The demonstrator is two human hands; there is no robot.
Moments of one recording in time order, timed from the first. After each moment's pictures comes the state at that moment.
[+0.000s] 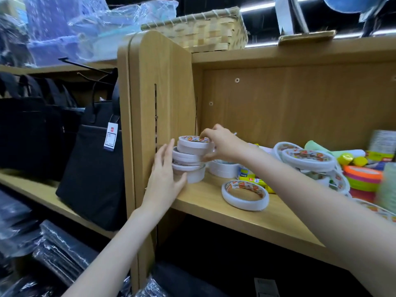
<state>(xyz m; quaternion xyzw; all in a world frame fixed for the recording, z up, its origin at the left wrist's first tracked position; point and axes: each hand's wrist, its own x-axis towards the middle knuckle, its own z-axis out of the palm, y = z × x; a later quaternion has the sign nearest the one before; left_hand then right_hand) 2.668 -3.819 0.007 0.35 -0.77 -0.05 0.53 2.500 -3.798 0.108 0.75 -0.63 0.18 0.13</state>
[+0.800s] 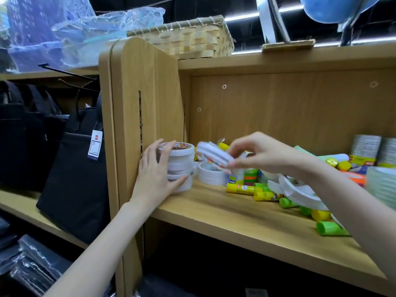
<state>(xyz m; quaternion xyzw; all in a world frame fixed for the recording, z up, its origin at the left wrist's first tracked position) 2.657 -3.842 0.025 0.34 -0.79 0.11 0.50 2.452 -3.700 0.129 0.79 -0.55 0.27 -0.05</state>
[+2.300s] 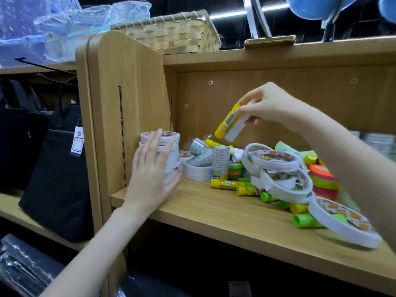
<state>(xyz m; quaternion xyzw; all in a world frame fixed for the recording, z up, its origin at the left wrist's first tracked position) 2.635 -3.815 0.022 0.31 -0.79 0.20 0.49 2.416 -3.698 0.188 0.63 -0.66 0.40 0.05</state>
